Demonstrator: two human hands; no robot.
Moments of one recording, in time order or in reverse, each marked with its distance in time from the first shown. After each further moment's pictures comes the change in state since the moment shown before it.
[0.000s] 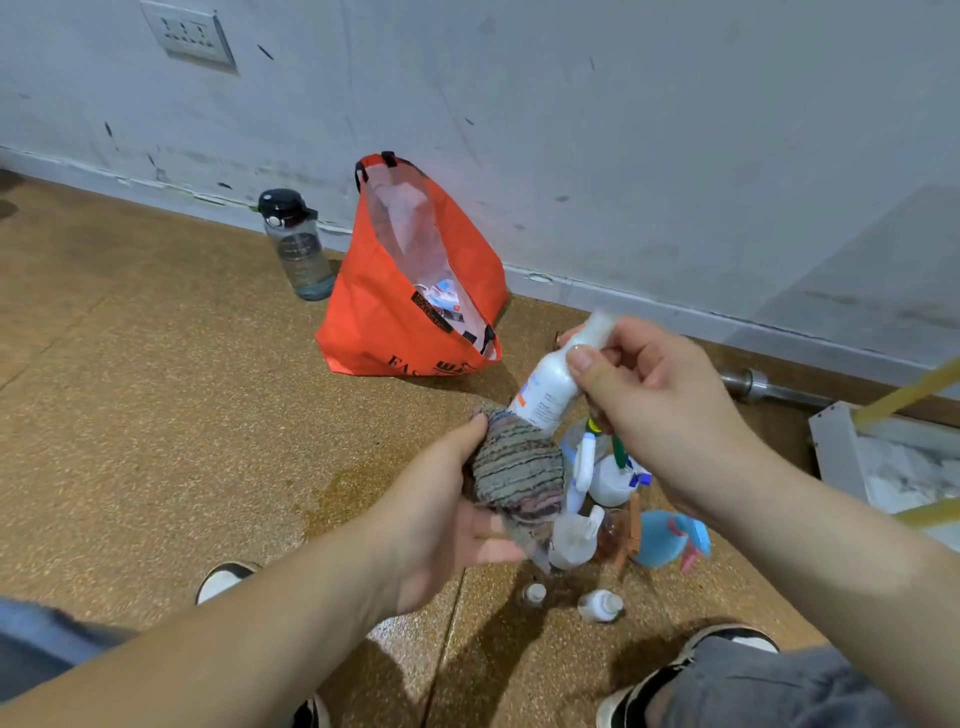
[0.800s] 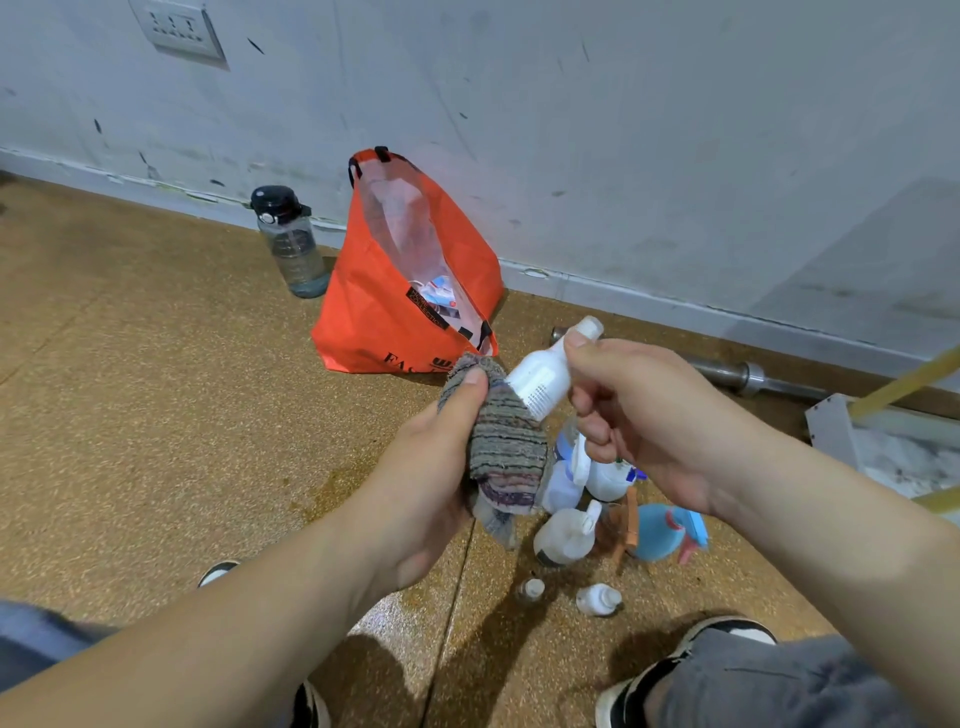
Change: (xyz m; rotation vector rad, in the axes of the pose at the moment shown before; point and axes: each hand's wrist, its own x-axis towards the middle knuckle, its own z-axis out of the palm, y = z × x) left_hand -0.003 0.012 0.006 -0.063 0.048 0.260; right_hand 0.006 -0.007 -0.005 0.226 -0.113 0.451
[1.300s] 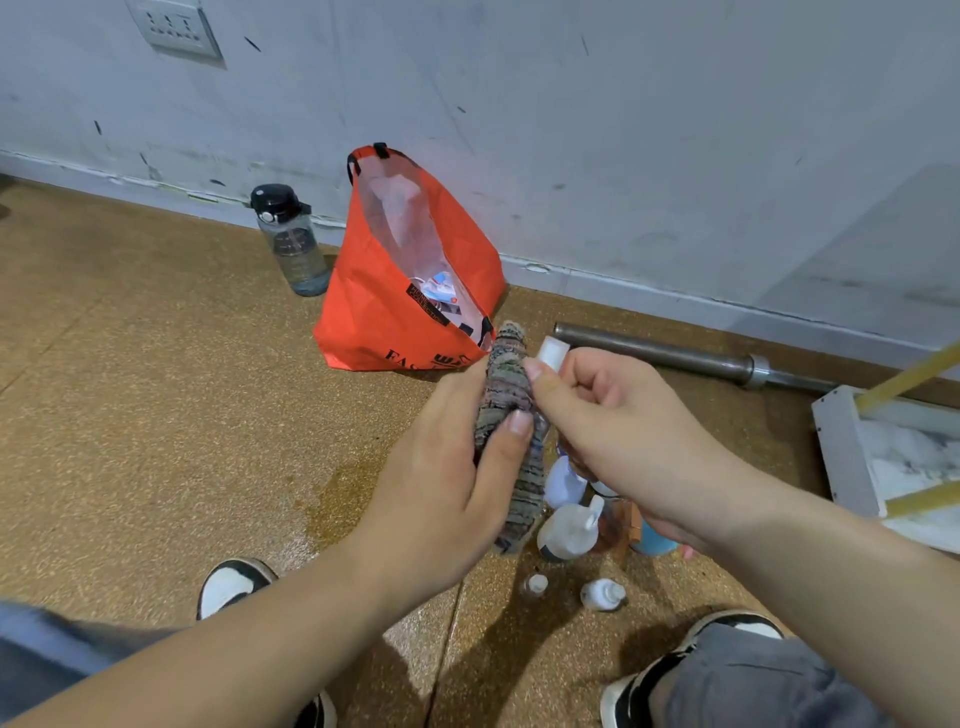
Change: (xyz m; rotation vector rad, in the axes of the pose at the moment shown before) left_hand -0.001 -0.018 -0.017 1.005 0.042 0.823; right_hand -0.017 0.017 0.020 -0.239 0.026 -0.278
